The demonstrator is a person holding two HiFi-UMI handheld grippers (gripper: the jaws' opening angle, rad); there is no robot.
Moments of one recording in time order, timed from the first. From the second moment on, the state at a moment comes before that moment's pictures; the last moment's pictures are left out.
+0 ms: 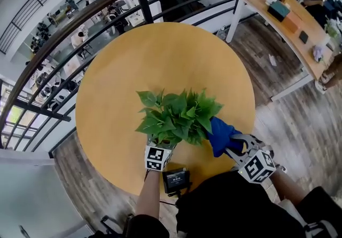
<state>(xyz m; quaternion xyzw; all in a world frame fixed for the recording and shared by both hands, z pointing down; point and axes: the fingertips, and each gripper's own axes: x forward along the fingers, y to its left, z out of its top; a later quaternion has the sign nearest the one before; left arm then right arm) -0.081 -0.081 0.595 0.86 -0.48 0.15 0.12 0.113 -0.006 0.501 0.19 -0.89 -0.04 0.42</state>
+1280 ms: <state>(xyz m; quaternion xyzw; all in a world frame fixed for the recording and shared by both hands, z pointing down) -0.080 -0.082 0.598 0.86 -0.48 0.15 0.12 0.189 -0.017 0.560 0.19 -0.80 -0.03 0.57</state>
